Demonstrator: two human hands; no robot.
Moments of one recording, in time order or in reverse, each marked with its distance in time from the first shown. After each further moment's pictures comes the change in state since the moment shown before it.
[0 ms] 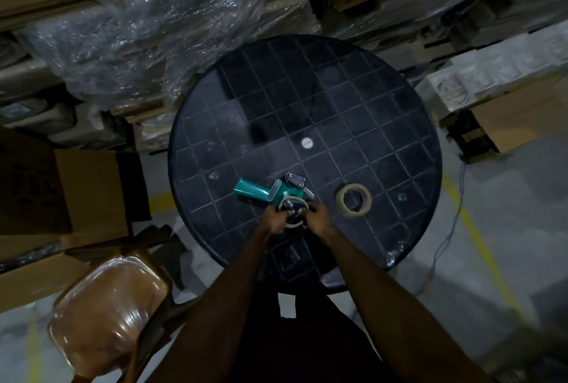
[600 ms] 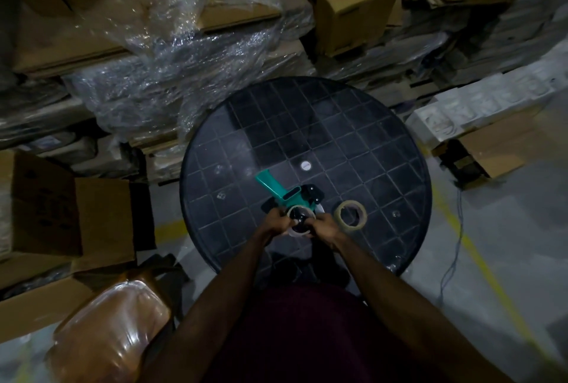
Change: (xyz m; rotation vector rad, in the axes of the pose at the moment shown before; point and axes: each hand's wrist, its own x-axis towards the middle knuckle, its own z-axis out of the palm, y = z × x) left_hand -0.029 0.031 -0.023 0.072 -0.102 0.255; right_hand -0.046 -0.040 -0.029 0.073 -0.056 0.019
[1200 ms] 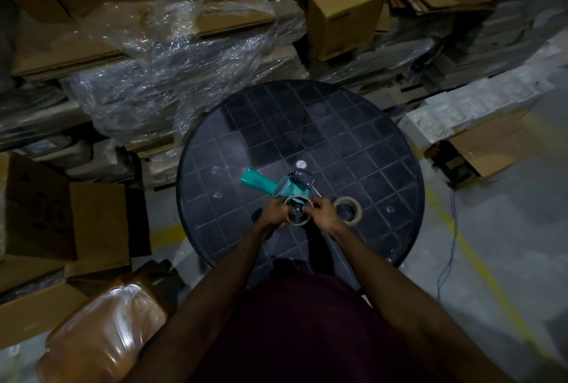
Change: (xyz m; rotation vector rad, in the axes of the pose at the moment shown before) left_hand -0.029 0.026 0.005 -0.091 -0.003 0.198; right_hand -0.010 -0.017 -0.012 -0.124 0.097 -0.262
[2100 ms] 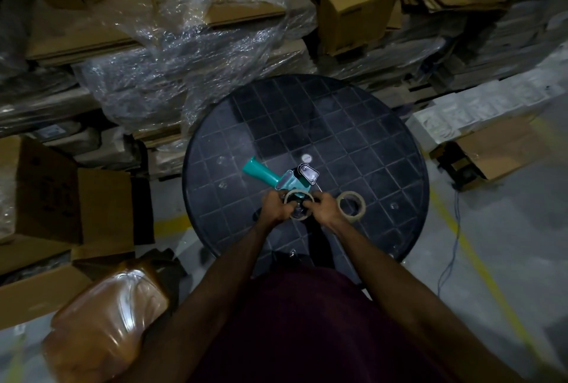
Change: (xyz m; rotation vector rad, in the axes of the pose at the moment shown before) left_hand -0.009 -0.014 -0.005 0.320 0.222 0.145; right_hand -0.003 0.004 0.011 -0.110 0.021 -0.011
